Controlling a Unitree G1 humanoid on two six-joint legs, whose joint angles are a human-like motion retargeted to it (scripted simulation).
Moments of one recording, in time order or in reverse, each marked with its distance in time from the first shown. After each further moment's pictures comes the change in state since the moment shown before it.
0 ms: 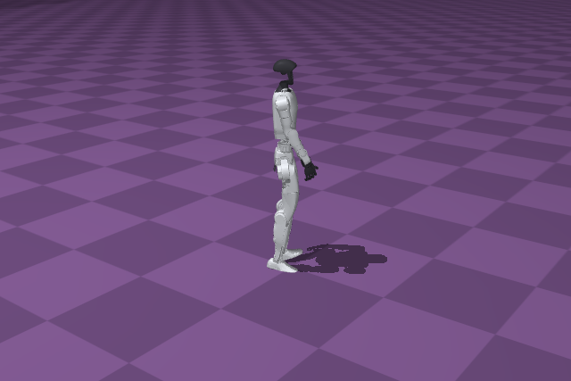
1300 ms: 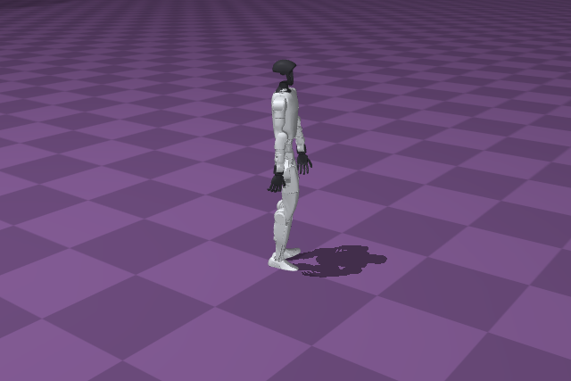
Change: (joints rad) left arm -0.151 -0.038 -0.111 -0.159 -0.001 0.014 0.006; right arm 0.209 -0.199 -0.100 0.339 -0.194 0.005 -0.128; waist -0.108 0.056 -0.031; left_leg -0.016 0.082 0.057 0.057 -0.034 -0.043; right_leg -0.009 0.054 -0.023 -0.034 0.008 -0.003
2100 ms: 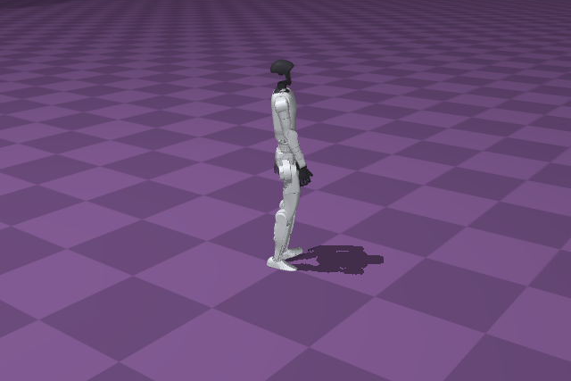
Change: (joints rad) left arm 0.248 -0.032 0.177 0.040 -0.057 -0.006 0.011; right arm -0.181 0.147 0.073 -0.164 0.135 -0.016 -0.001; waist 0.103 -0.037 0.010; left_leg -0.005 -0.041 -0.043 0.062 -0.034 0.045; right_leg 0.045 -0.036 -0.002 0.050 -0.051 -0.034
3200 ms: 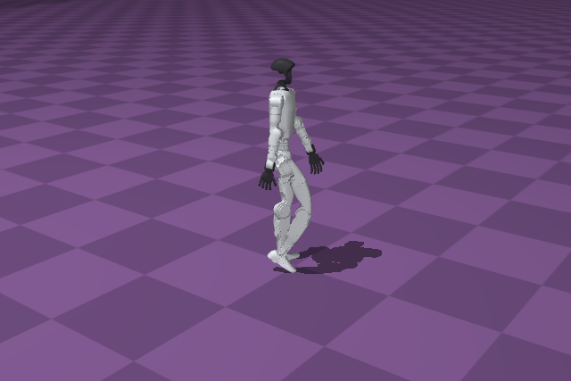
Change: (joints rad) left arm -0.397 0.016 -0.320 -0.178 0.004 -0.034 0.040; right arm 0.203 -0.175 -0.284 0.210 0.133 0.090 -0.029; waist -0.191 0.099 0.065; left_leg 0.025 0.135 0.073 -0.138 0.149 0.031; right_leg -0.451 -0.006 0.189 0.771 0.134 -0.004
